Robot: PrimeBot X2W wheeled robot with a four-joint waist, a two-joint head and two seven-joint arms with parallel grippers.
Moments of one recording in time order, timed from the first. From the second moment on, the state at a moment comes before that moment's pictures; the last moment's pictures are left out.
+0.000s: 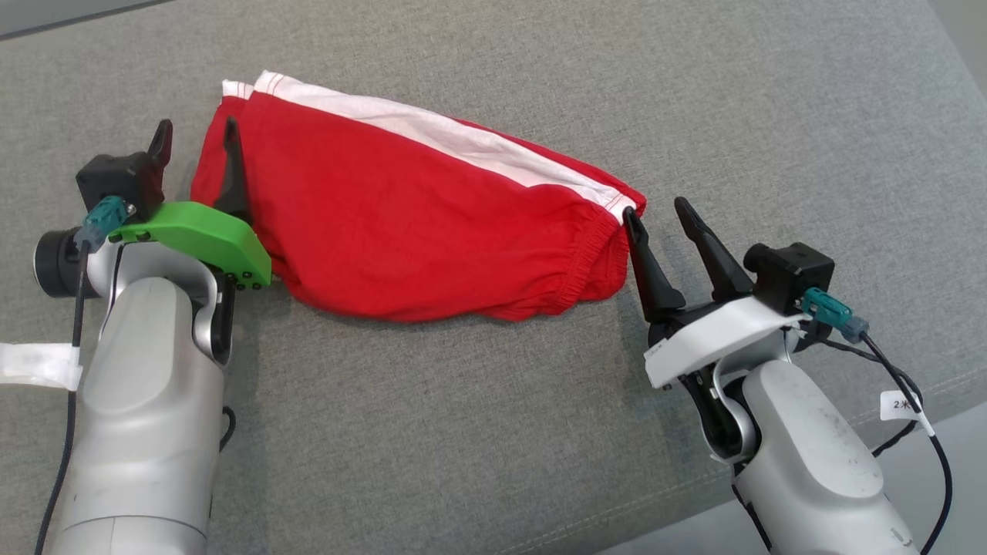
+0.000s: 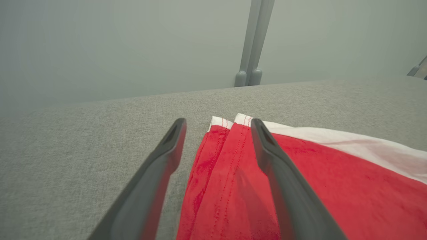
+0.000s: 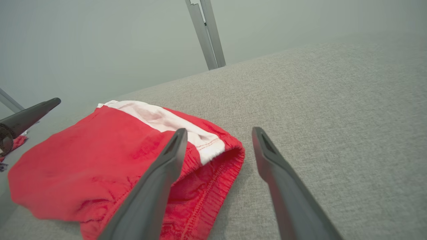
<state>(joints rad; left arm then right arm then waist) -0.80 0.11 -0.03 0.87 -0.17 -0.10 -0.26 -0.46 -0.05 0.26 0.42 0.40 0.13 -0.26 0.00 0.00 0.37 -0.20</state>
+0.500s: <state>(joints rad) -0.81 0.12 -0.03 1.09 -0.21 -0.11 -0.21 -0.33 -0.05 0.18 0.31 0.34 0.13 -0.26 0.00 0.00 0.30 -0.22</state>
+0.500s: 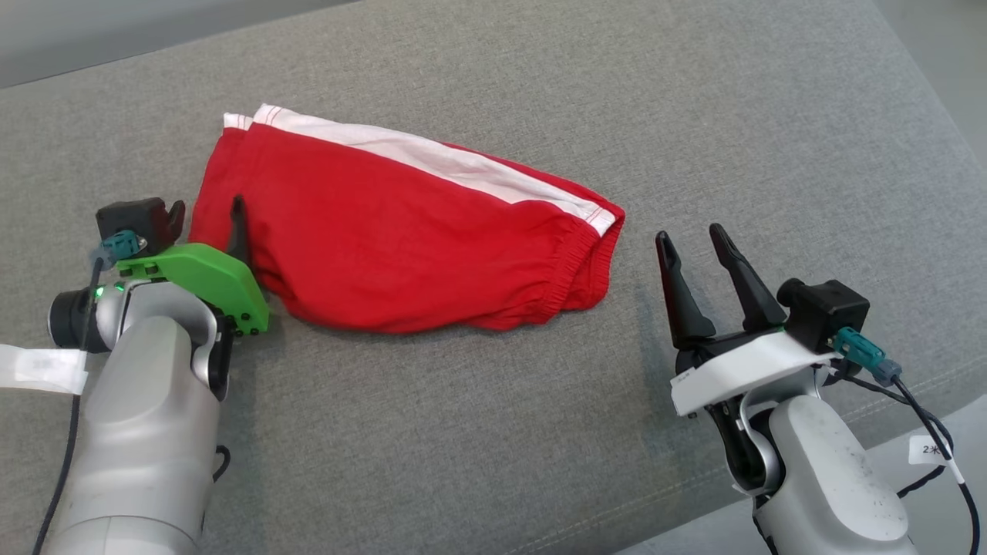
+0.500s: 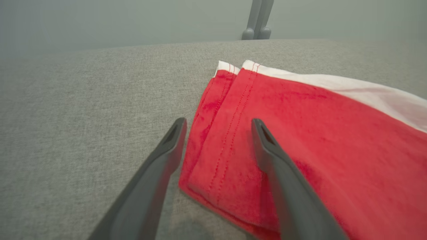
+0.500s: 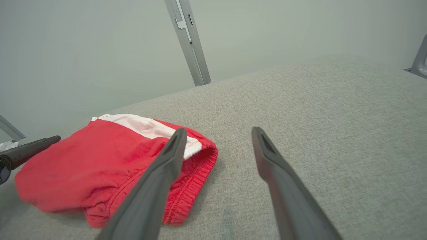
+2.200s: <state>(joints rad) -0.29 0.05 -0.09 0.71 -0.50 -0.09 -0.26 -0.18 -0.05 0.06 0.29 0.28 0.13 -0.26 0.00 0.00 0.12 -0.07</state>
